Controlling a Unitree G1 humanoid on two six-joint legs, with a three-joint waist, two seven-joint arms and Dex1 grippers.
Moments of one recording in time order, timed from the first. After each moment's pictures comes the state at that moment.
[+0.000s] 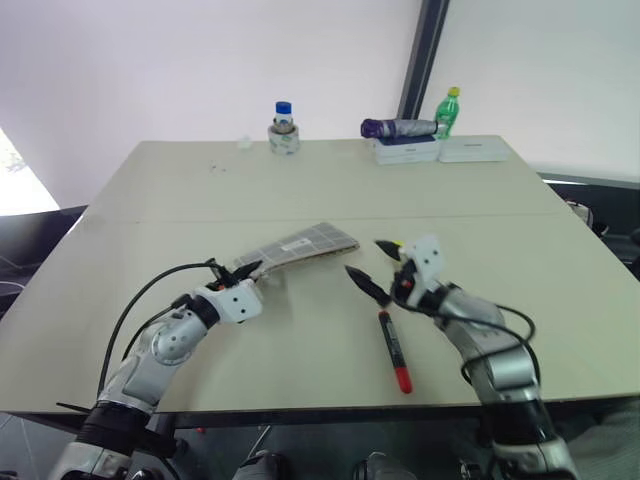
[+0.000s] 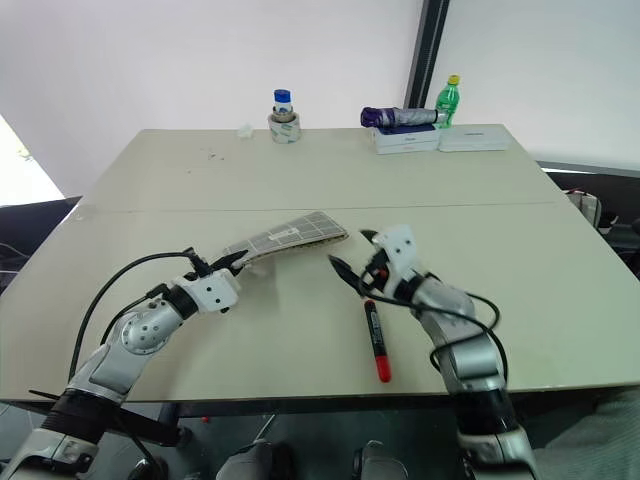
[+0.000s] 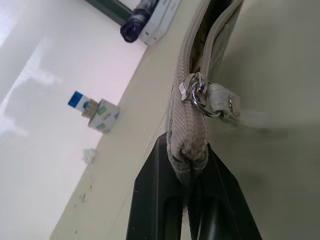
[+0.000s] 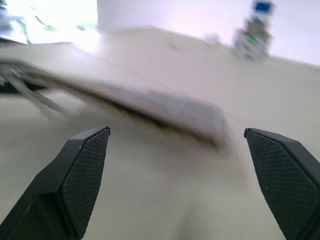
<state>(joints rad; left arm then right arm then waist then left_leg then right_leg) -0.28 0.59 -0.13 0.16 0.36 -0.40 -0.28 -0.24 -0.33 -0.02 -0.16 0.21 0.32 0.57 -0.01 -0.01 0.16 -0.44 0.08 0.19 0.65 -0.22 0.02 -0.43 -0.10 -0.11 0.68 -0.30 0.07</state>
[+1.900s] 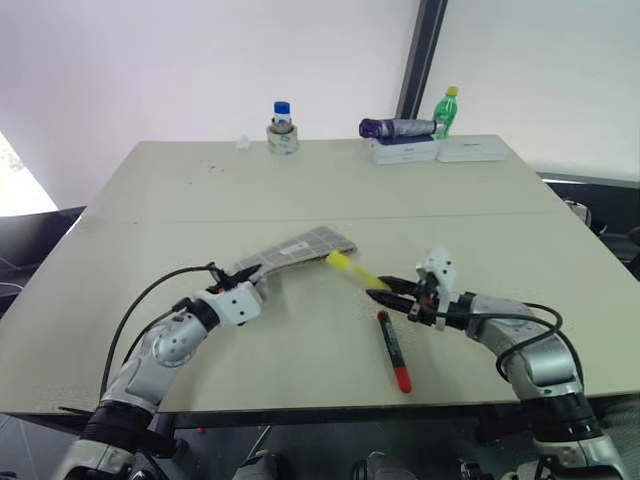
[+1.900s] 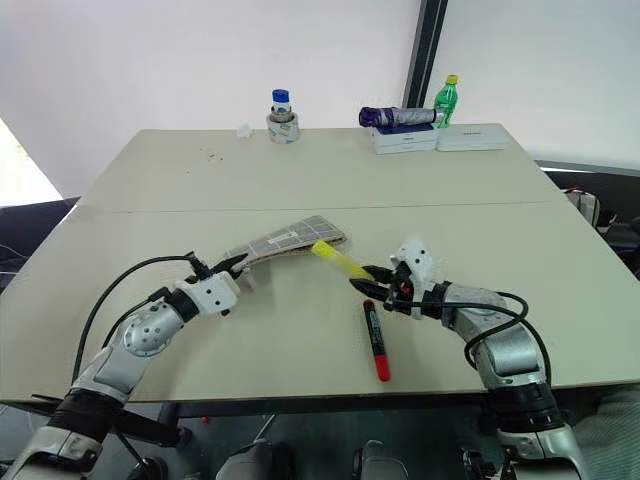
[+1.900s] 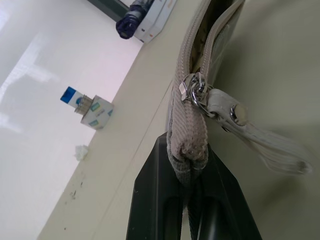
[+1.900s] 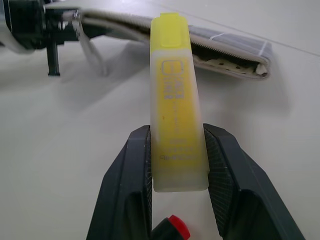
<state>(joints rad) -0.31 0.55 -0.12 0.23 0.36 -0.45 -0.28 -0.34 -0.52 0.03 -0.07 0.34 0.44 0.89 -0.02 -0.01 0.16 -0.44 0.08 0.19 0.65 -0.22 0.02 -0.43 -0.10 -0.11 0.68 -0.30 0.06</state>
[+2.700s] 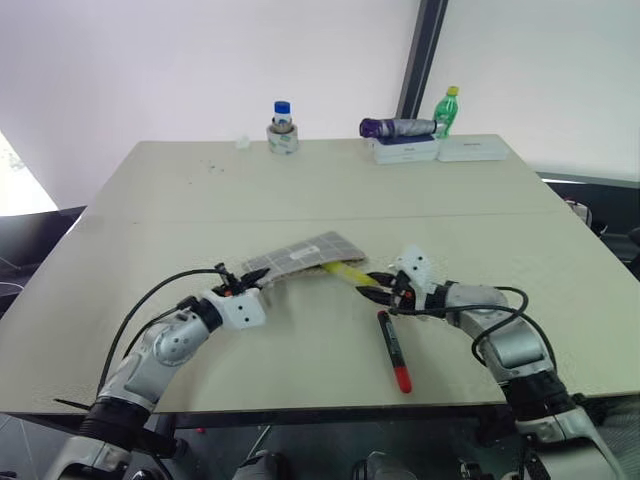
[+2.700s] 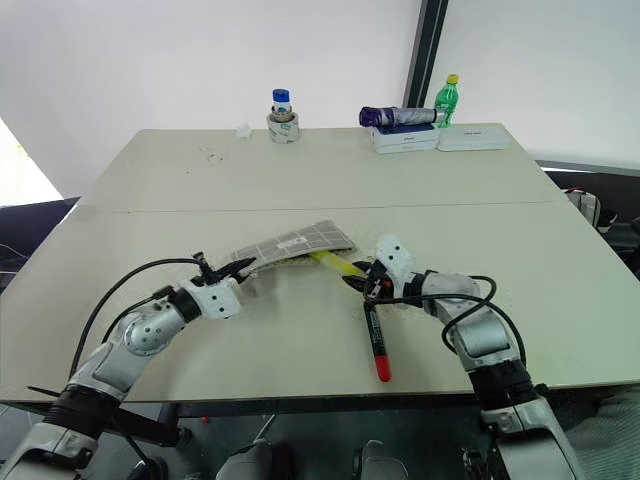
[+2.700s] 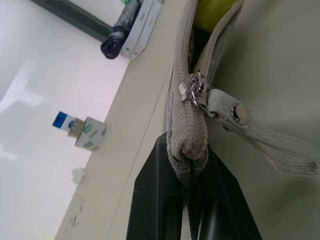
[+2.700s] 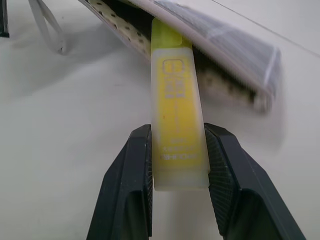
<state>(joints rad) -0.31 0.59 -0.18 0.19 0.41 -0.51 -0.32 -0.50 -0.55 0.19 0.05 0.14 0.33 0.88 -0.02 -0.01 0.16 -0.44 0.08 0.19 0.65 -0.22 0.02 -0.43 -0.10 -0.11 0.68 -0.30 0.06</state>
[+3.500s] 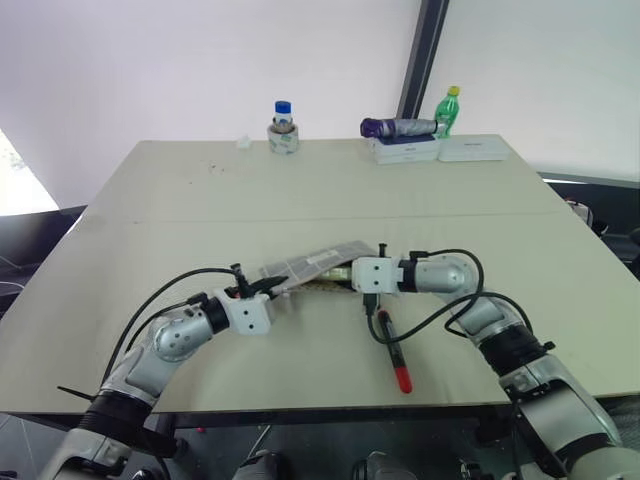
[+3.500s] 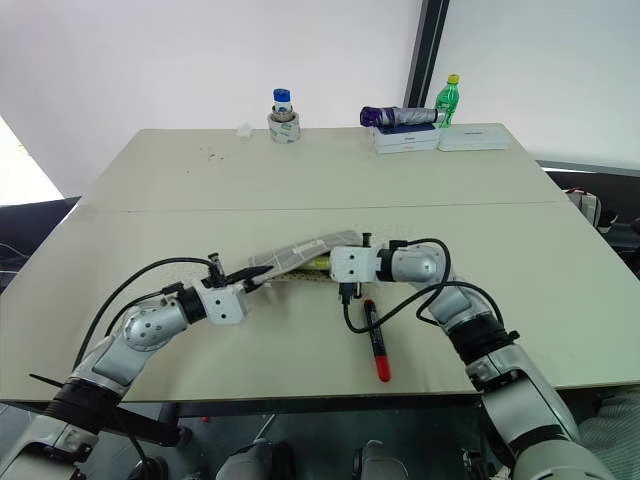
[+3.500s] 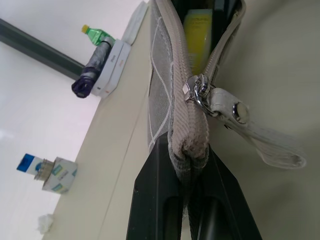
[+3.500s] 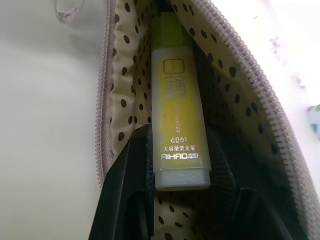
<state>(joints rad) -0.34 0.61 -0.19 0.17 0.27 -0.55 -0.48 -0.73 -0.51 0.35 0.39 -0.18 -0.31 0.88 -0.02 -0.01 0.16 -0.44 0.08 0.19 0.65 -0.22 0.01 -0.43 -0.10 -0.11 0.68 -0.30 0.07</state>
